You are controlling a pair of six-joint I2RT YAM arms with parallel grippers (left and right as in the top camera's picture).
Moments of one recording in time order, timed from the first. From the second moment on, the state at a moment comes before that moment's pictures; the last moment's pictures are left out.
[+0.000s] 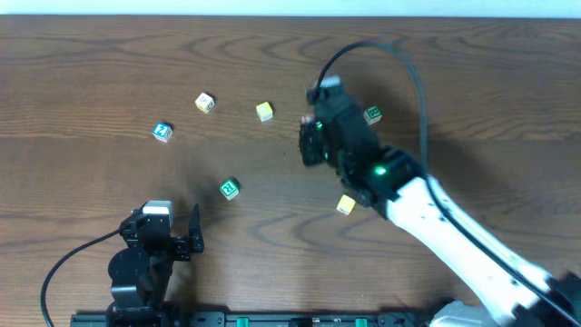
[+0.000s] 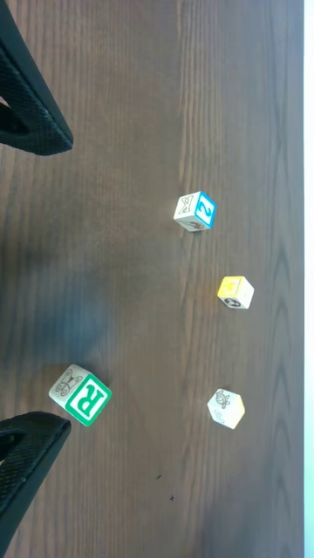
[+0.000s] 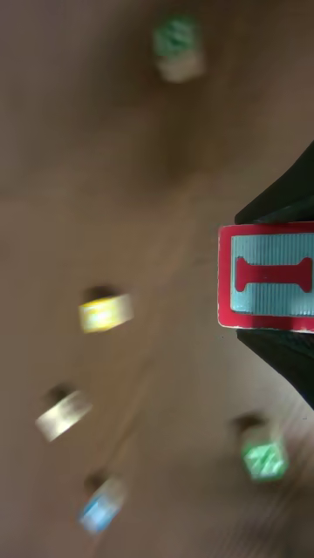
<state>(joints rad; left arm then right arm) 0.03 0.01 0.15 -0.52 0.09 0.02 0.66 1.50 1.13 -0.44 0.16 0.36</state>
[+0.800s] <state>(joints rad) 0.03 0.01 0.15 -0.52 0.09 0.02 0.69 1.90 1.13 -0.18 0.36 0.70</state>
